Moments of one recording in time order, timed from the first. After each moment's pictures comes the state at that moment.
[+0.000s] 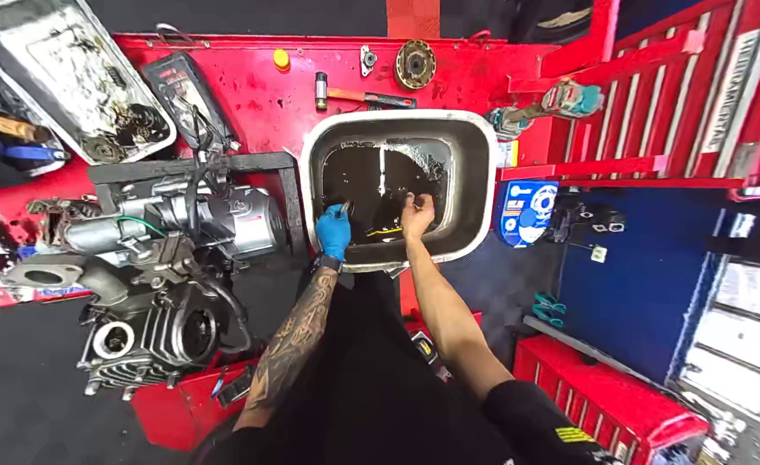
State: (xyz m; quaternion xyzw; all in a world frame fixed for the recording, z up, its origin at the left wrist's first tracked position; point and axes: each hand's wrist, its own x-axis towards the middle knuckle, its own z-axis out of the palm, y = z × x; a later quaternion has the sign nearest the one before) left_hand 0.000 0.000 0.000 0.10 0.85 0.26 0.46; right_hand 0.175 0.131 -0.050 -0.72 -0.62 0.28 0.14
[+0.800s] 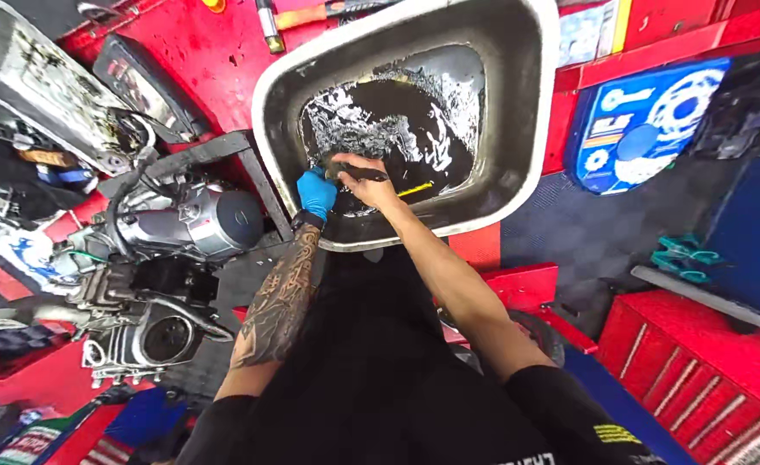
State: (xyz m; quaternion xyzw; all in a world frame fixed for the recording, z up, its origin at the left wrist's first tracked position) left_hand -0.002 0.034 -0.033 0.20 0.89 0.04 0.41; right_hand 0.130 0.122 -0.071 -0.34 -0.72 0.58 0.17
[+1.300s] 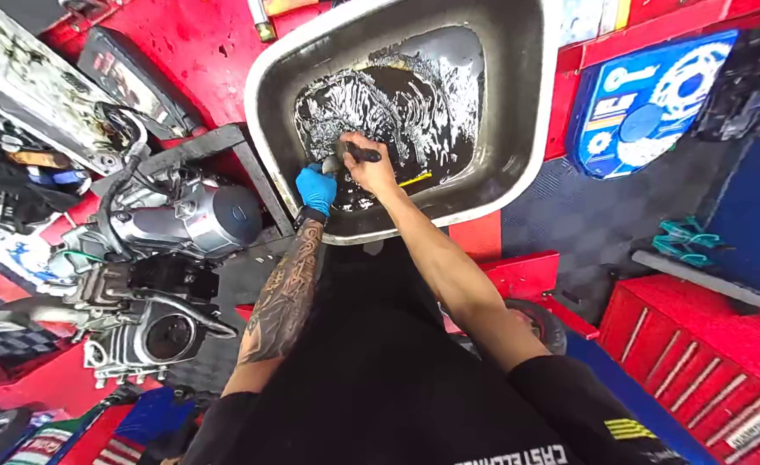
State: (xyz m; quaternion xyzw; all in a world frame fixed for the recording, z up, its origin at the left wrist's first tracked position) left_hand 0.009 0.030 -0.028 0.17 0.90 0.03 0.41; right_hand 0.124 0.121 -0.072 -0.43 -0.72 0.53 0.12
